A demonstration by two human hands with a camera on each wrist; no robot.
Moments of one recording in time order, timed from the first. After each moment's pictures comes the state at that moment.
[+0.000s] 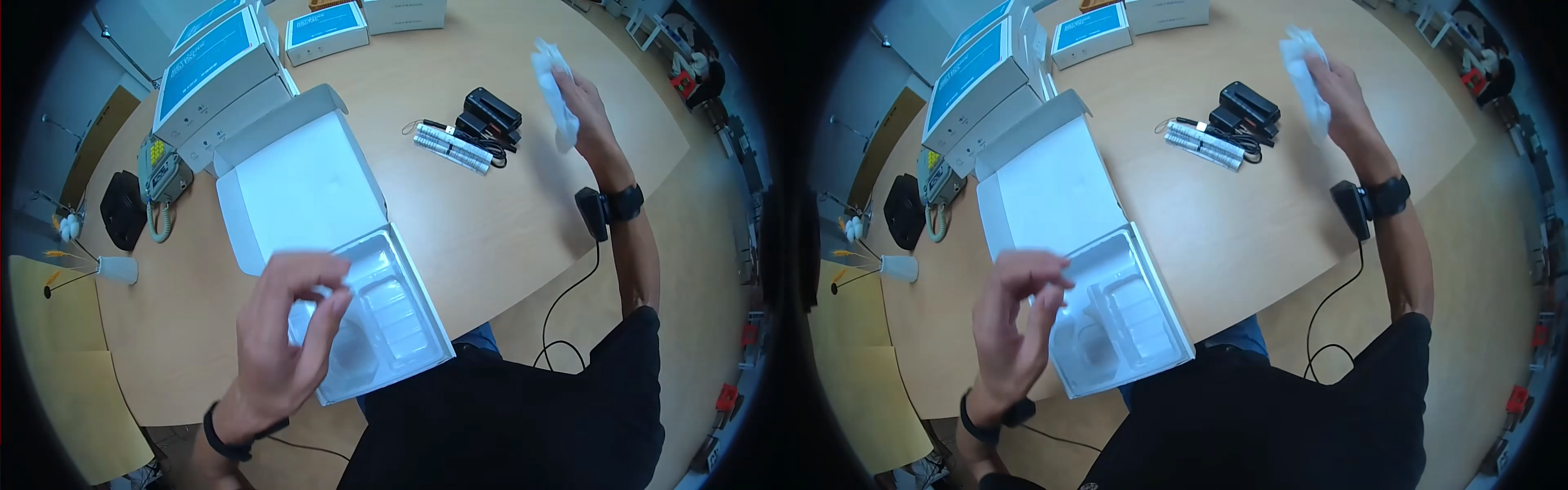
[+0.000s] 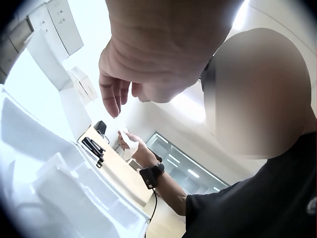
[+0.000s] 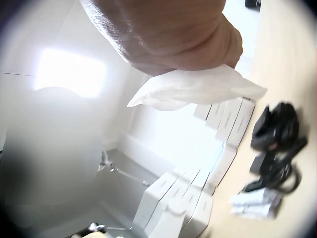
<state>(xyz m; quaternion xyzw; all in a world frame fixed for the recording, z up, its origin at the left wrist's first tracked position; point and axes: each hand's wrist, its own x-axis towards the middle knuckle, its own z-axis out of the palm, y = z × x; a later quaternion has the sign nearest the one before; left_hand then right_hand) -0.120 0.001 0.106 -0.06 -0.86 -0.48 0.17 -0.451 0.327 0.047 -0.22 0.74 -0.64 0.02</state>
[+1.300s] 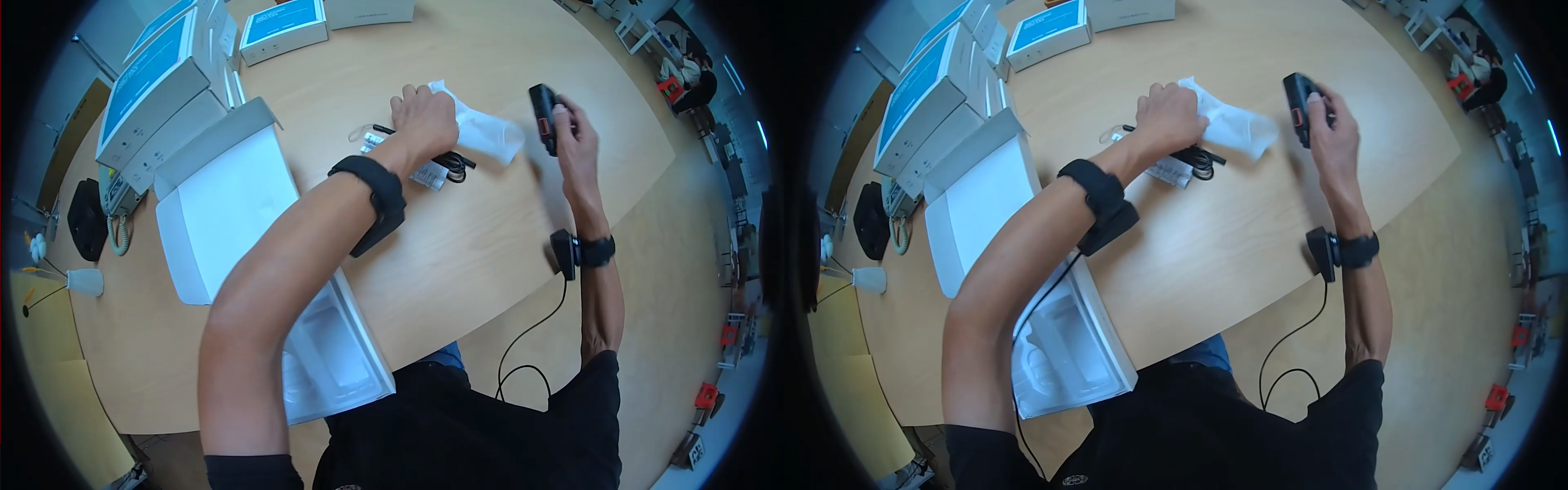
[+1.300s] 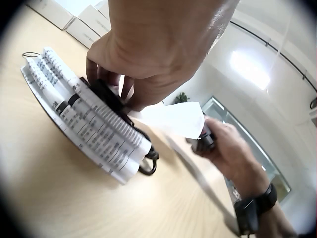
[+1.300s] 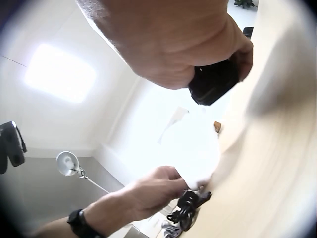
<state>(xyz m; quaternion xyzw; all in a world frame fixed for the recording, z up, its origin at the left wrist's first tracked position) -0.445 0.121 -0.005 -0.03 -0.98 -0.17 0.05 -0.457 0.366 0.006 -0.03 0.83 -0.53 -0.15</state>
